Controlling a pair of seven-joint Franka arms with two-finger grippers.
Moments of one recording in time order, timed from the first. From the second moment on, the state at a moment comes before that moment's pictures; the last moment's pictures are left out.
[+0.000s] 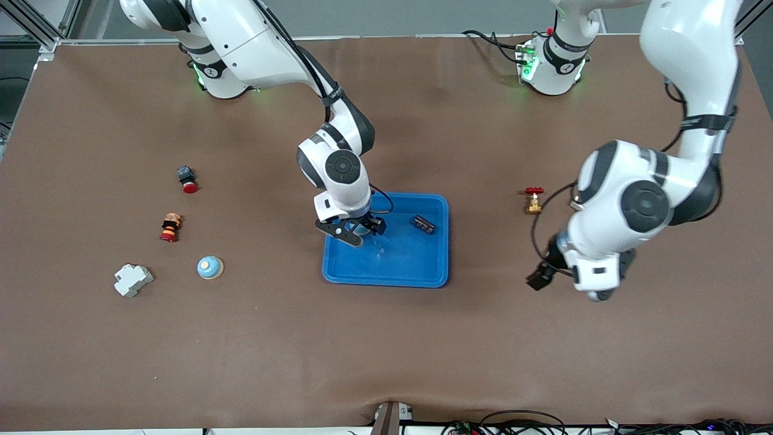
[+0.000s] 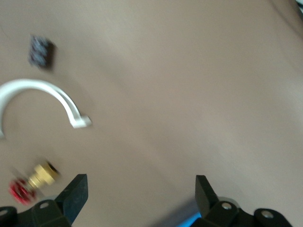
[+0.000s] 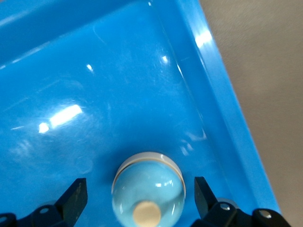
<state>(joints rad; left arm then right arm) 0.08 0.50 -0.36 -1.55 0.14 2.04 -1.14 0.72 0.71 -0.02 -1.62 0.01 2.32 1.17</state>
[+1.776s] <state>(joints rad) 0.34 0.58 -0.36 -1.72 0.32 2.11 -0.84 0.19 0.56 -0.06 -1.75 -0.01 2.35 0.14</state>
